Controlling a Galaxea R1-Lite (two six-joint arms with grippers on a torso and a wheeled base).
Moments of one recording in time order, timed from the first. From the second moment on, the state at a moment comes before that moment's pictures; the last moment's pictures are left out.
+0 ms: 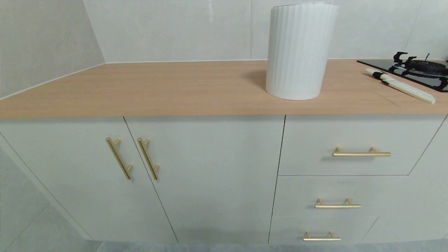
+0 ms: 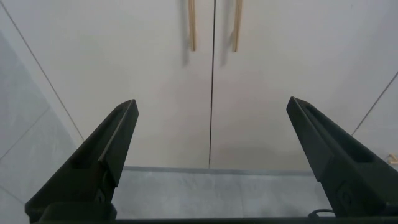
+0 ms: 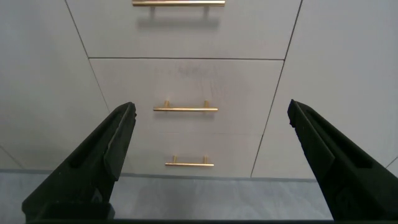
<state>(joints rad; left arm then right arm) 0.01 0.00 0.00 0.00 0.01 0.00 0.00 0.00 0.00 0.00 0.01 -0.01</state>
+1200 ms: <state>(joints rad) 0.01 0.00 0.00 0.00 0.01 -0.01 0.01 0.00 0.00 0.00 0.01 -0.01</state>
